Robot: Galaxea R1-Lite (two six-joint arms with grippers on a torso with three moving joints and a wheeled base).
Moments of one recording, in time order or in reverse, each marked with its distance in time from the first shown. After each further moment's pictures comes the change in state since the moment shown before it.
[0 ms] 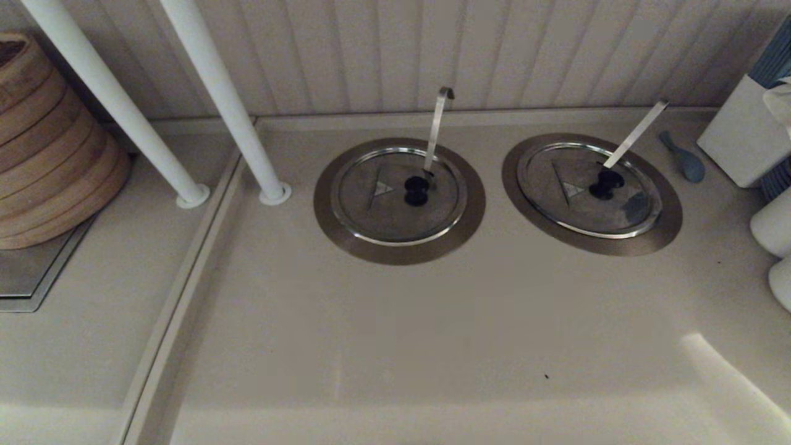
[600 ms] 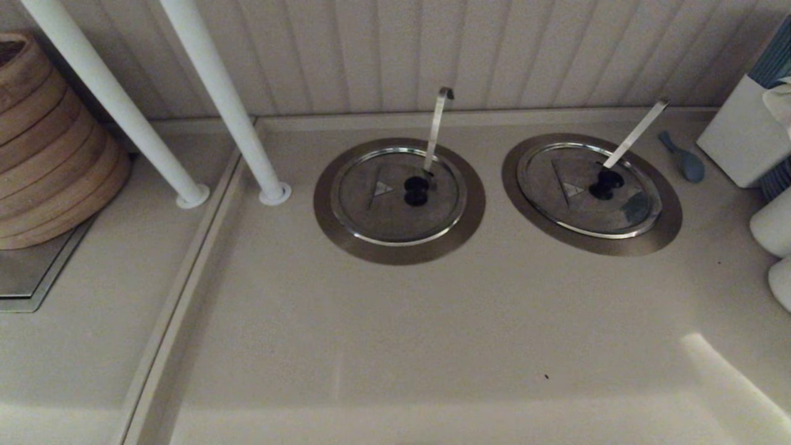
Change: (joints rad) left arm 0.000 0.000 0.000 0.000 0.001 0.000; right arm 0.000 -0.001 0.155 -0.118 0.093 0.064
